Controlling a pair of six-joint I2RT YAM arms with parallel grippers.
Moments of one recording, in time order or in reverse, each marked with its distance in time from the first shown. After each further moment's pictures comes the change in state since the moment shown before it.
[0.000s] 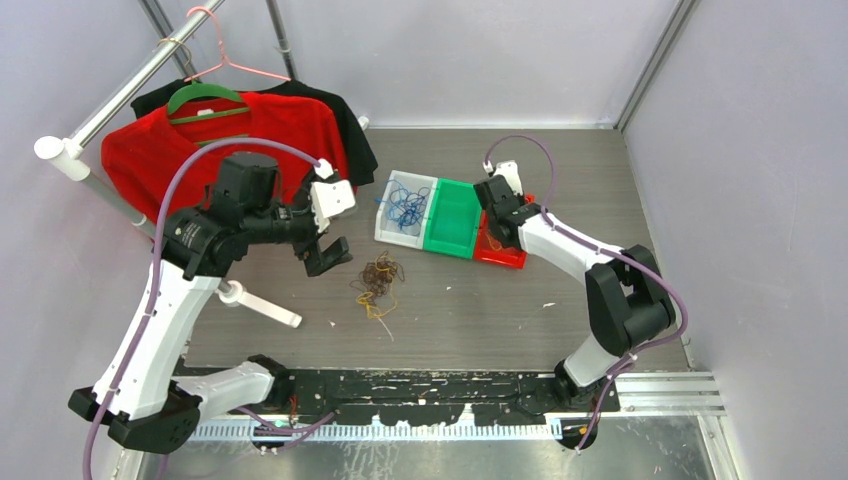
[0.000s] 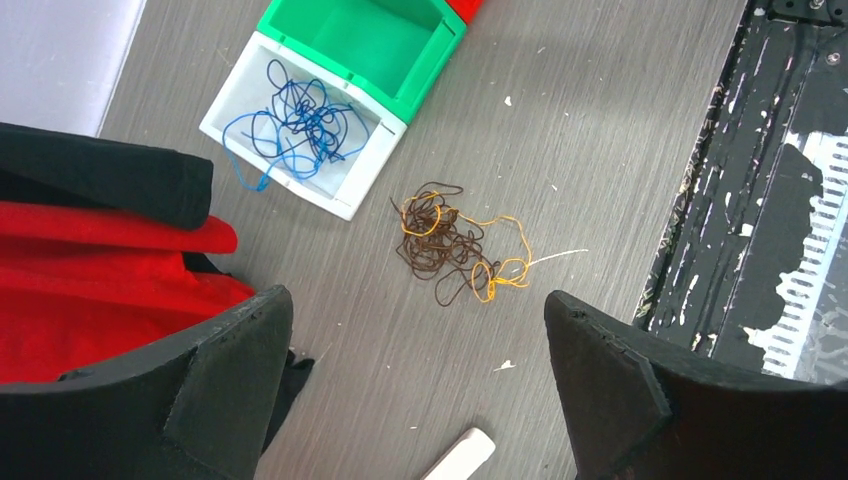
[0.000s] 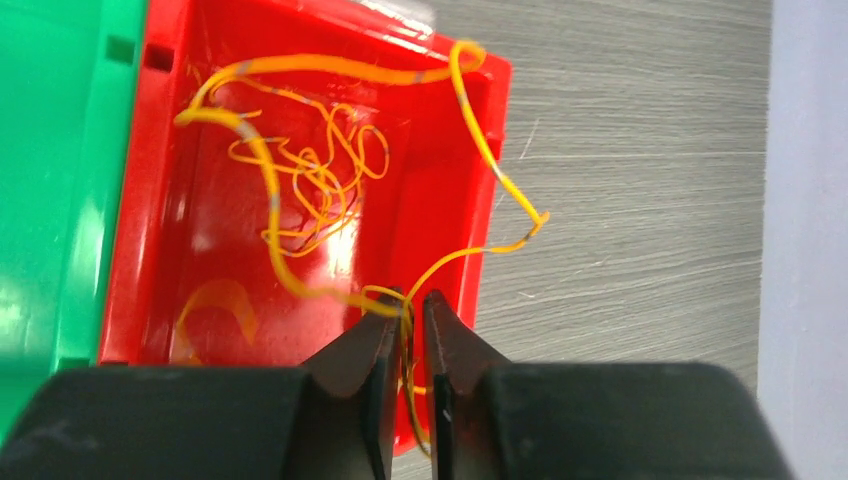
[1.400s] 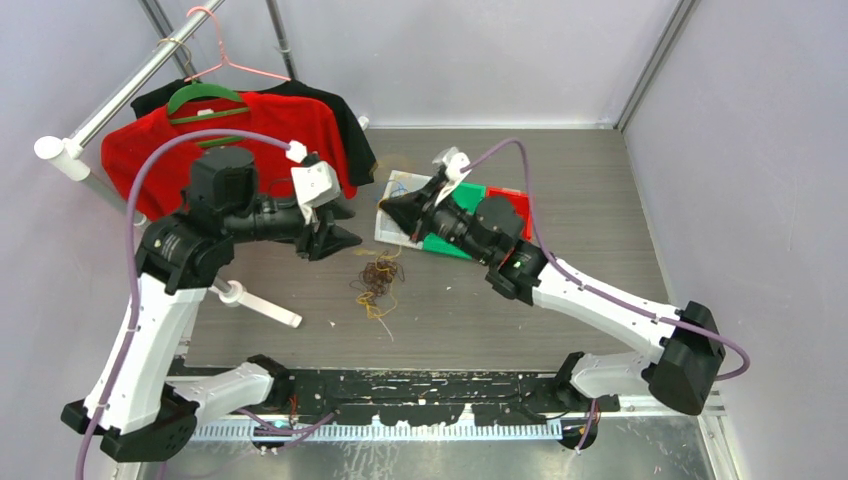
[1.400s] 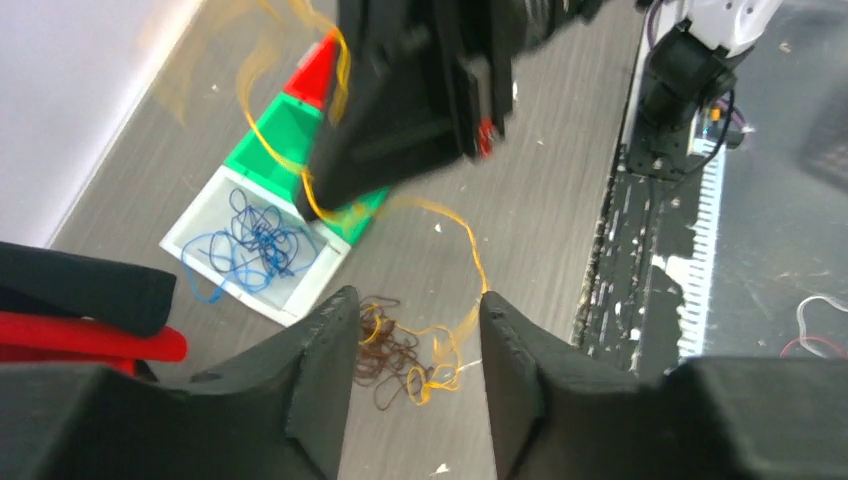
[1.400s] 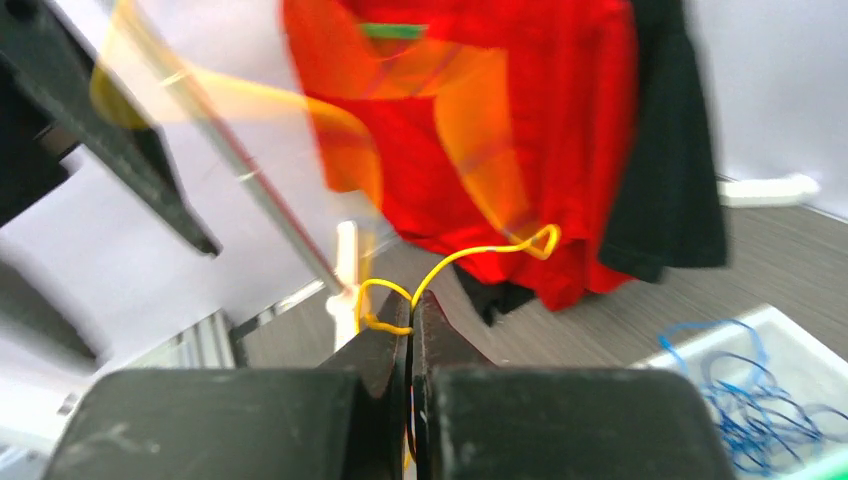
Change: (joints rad) left arm 0.000 -0.046 0.058 0.145 0.218 -0.225; right arm 0.459 -0.348 -0.049 0.771 -0.767 0.131
